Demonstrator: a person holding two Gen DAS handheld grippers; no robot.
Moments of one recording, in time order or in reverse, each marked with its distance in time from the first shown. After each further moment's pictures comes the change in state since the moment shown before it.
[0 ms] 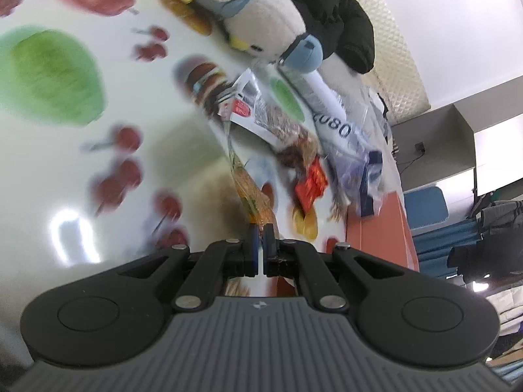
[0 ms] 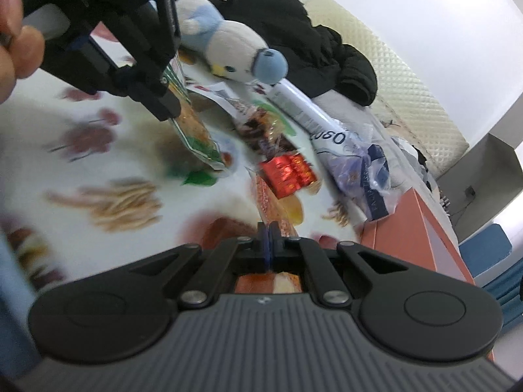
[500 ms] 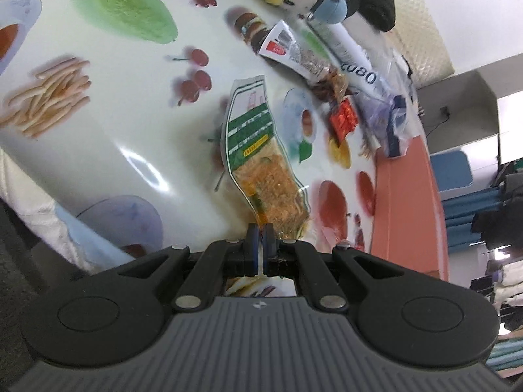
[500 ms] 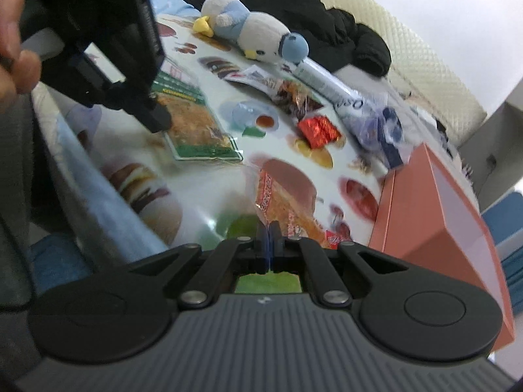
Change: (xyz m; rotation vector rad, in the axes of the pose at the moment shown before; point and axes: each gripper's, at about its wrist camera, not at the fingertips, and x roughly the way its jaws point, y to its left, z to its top) left arm -0.043 0.018 -0.053 0.027 0.130 0.117; right arm -0.072 0.009 -0.038 0.091 0.076 0.117
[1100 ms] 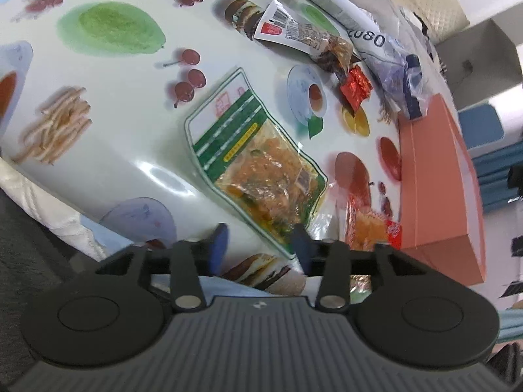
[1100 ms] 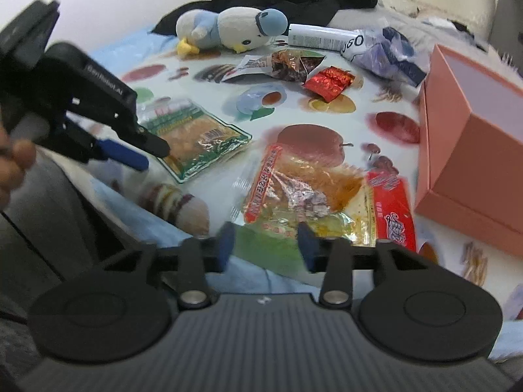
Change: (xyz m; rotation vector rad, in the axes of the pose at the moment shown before) left arm -0.007 -0.030 0.002 0.158 0.085 0.167; right arm 0.003 -0.048 -0.030 0.426 0.026 0.297
